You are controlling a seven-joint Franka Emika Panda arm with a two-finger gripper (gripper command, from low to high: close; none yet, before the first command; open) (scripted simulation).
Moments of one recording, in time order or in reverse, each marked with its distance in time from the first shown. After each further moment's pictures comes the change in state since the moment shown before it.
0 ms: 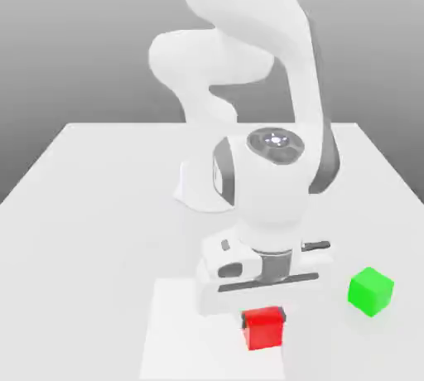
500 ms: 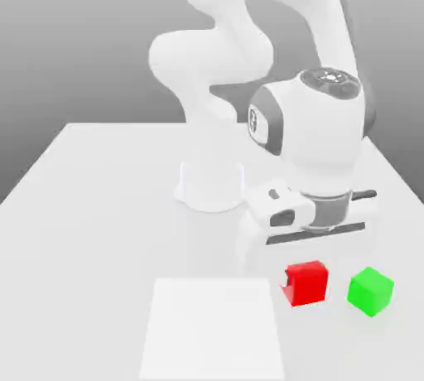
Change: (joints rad) arm 0.143 -0.240 0.116 -0.025 0.041 -0.215 0.113
